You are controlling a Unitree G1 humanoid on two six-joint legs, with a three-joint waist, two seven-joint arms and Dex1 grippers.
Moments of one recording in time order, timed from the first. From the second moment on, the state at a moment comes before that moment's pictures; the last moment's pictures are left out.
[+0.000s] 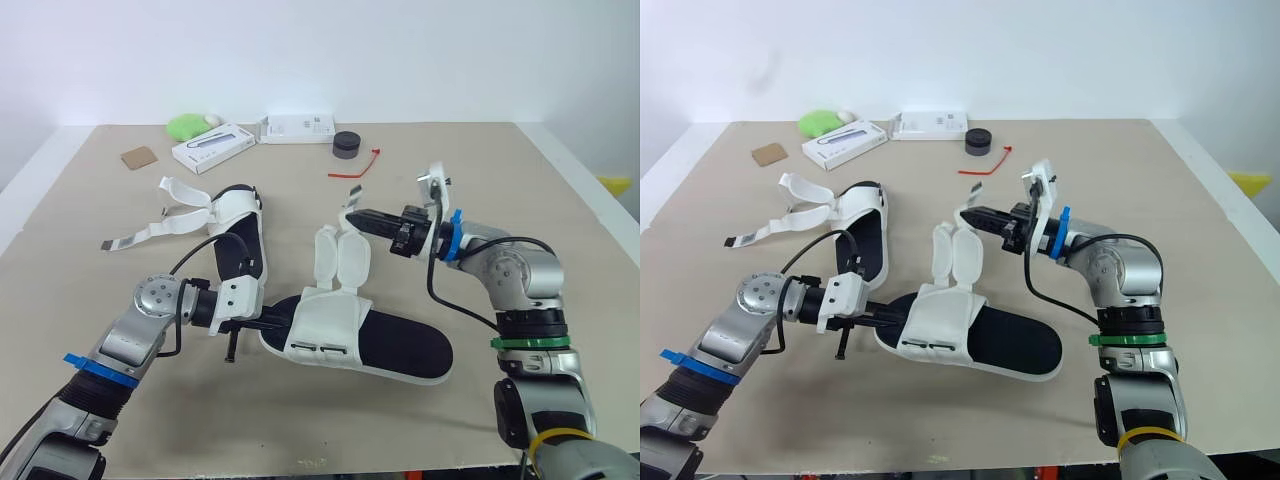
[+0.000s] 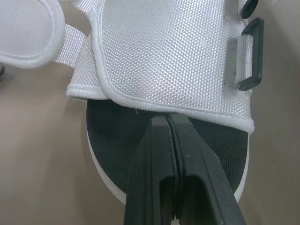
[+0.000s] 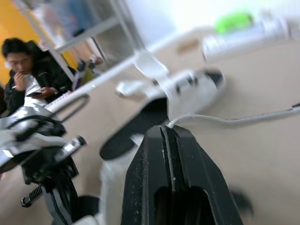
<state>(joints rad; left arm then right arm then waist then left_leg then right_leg) -0.40 0.64 -0.26 0.01 -0.23 0.00 -1.27 -0.71 -0.45 -0.09 0.09 0.59 0.71 1.00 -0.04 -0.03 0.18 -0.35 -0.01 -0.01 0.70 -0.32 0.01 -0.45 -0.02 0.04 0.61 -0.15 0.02</state>
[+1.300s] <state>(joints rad) -0.40 0.61 -0.25 -0.02 -0.28 0.15 -1.24 -0.66 -0.64 0.32 0.17 0.13 -1.13 1.28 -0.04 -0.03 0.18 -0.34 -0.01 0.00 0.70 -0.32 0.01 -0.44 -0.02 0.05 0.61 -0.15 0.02</state>
